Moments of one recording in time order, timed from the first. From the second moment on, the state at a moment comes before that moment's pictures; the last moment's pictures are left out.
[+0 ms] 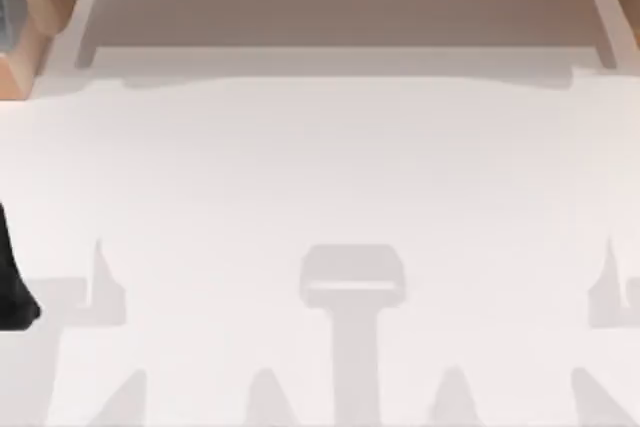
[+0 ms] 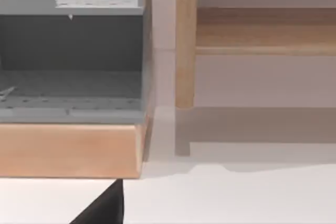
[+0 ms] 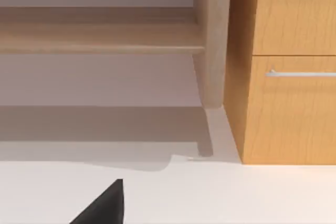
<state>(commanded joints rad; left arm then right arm) 0.00 0.00 0.00 0.00 0.00 0.00 0.00 0.00 0.00 0.00 0.00 0.00</state>
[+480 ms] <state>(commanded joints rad) -0.04 0.20 0.20 -0.01 -0.04 0.00 0.00 0.00 0.00 0.00 0.00 0.00</state>
